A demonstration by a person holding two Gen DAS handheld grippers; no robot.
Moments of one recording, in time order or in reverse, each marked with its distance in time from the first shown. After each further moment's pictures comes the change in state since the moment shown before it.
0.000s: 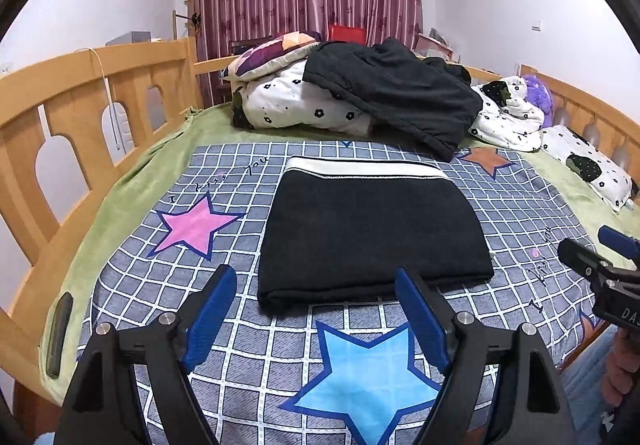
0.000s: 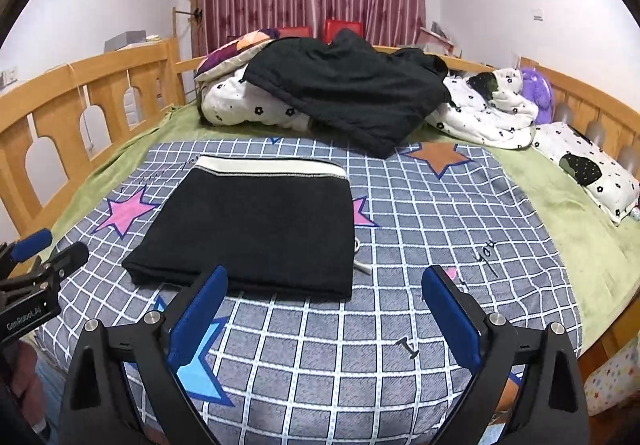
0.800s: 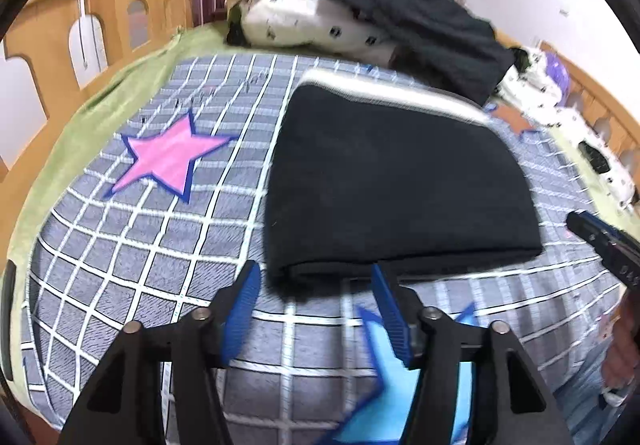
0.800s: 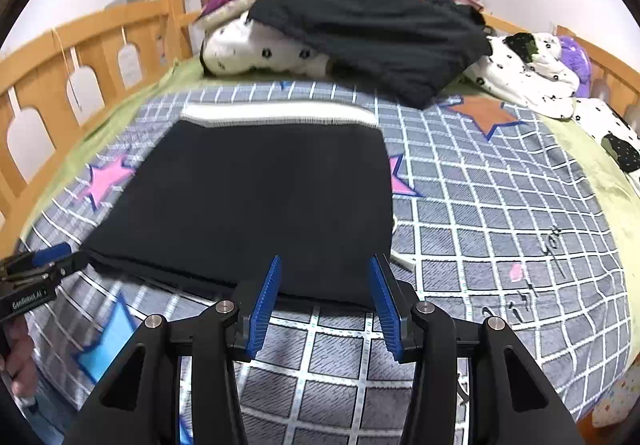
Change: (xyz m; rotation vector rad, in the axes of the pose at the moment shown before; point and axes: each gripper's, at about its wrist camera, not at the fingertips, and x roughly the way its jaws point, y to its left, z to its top) left arm 0.107 0.050 -0.017 -0.070 0.232 -0.097; right arm 0.114 0.006 0.000 -0.013 0.145 0.061
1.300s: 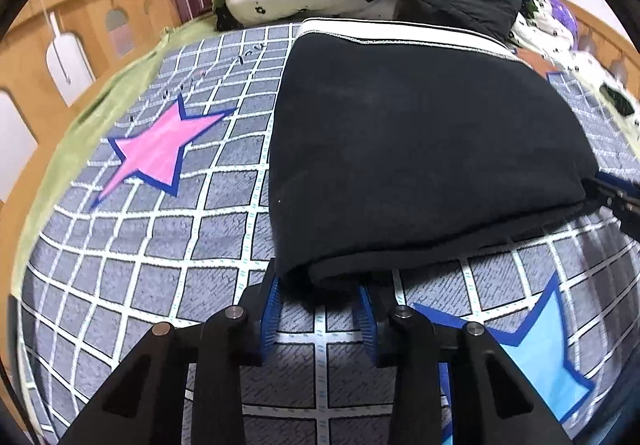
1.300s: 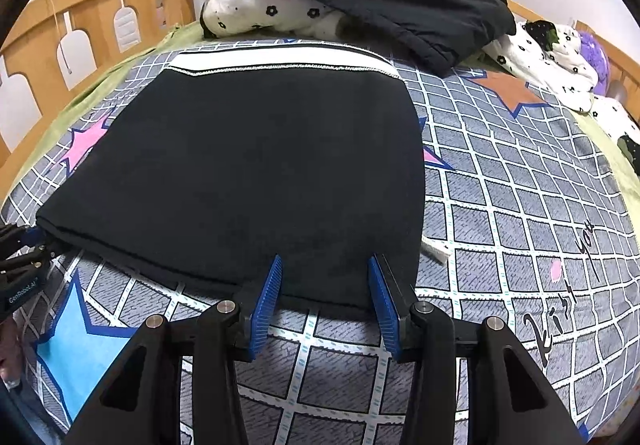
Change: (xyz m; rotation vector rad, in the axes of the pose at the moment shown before) left arm 0.067 0.001 -0.013 0.120 0.097 0.106; right arm 0.067 0.004 -0.014 -0.063 0.102 -0.004
